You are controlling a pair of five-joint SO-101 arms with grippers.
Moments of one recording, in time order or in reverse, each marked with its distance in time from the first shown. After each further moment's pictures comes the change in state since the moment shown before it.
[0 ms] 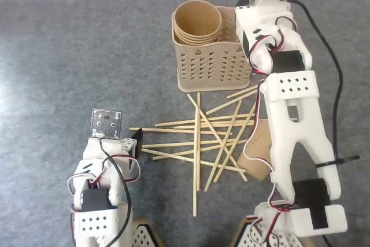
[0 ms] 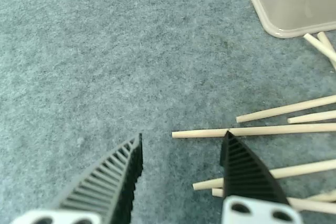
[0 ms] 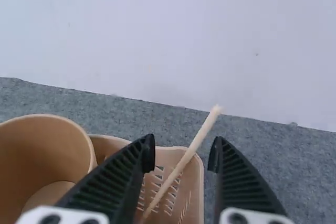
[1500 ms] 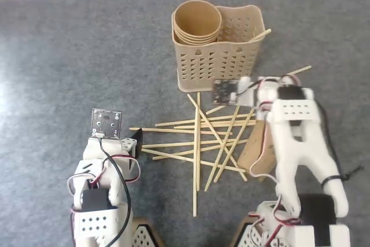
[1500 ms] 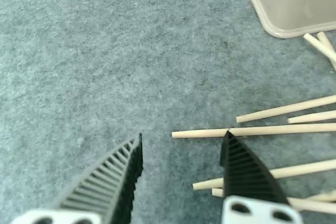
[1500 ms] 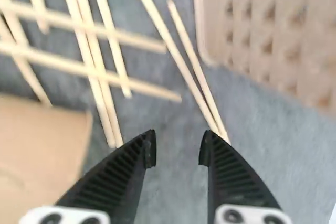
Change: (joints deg) left arm 0.0 0.0 0.0 0.0 0.0; right arm 4.2 -6.9 32.9 16.1 81.5
